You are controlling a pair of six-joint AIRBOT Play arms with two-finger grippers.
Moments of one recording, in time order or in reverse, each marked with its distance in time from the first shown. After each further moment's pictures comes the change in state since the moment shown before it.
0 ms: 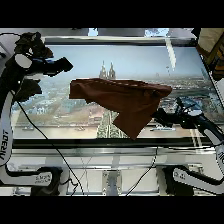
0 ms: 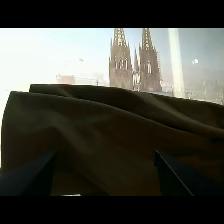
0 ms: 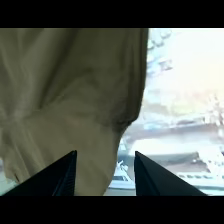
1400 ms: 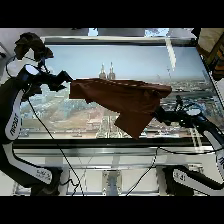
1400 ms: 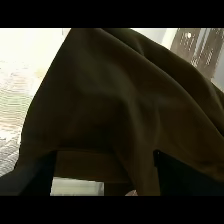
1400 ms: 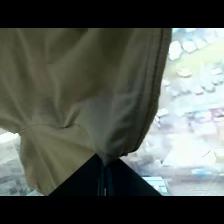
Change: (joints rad) left arm 0.122 -0.279 0.000 -0.139 -0.089 -0.155; right arm 0.052 0.066 0.000 0.015 -0.041 0.060
